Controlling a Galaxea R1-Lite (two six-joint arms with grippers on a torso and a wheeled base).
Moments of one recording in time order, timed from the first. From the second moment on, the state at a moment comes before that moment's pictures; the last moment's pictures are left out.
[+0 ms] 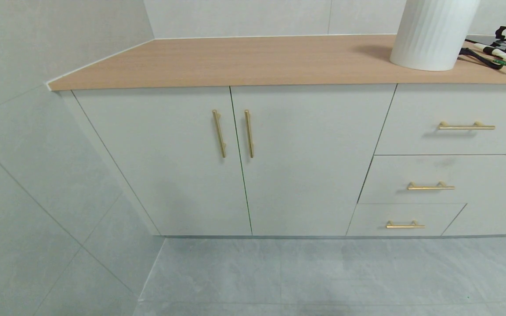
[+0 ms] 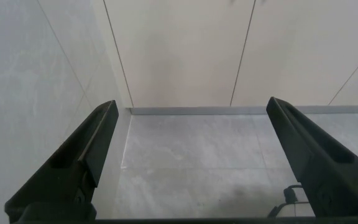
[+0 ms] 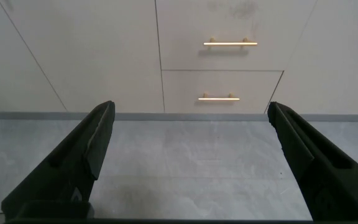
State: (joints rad) left arm 0.00 0.00 0.00 0.00 -0.01 0.01; right arm 0.00 0.00 0.00 0.00 -0.01 -0.01
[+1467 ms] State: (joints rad) left arm 0.00 0.00 0.00 0.00 -0.01 0.01; right arm 0.00 0.00 0.00 0.00 -0.02 -0.01
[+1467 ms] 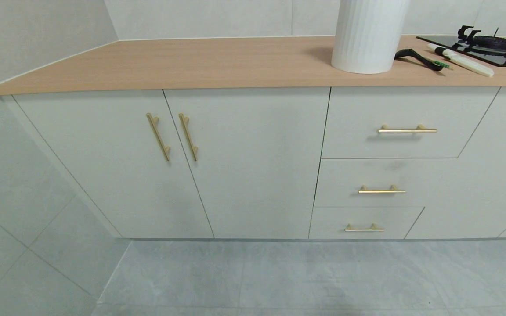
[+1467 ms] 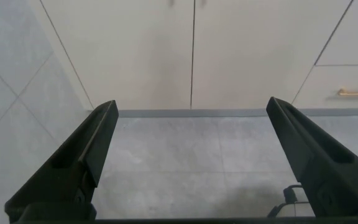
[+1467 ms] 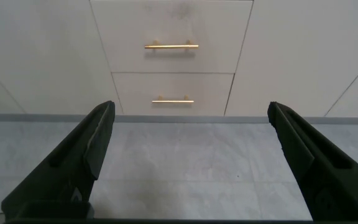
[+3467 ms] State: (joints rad) left arm 0.00 0.00 0.00 0.00 -0.01 0.01; right arm 0.00 0.00 0.00 0.00 -0.02 -0.01
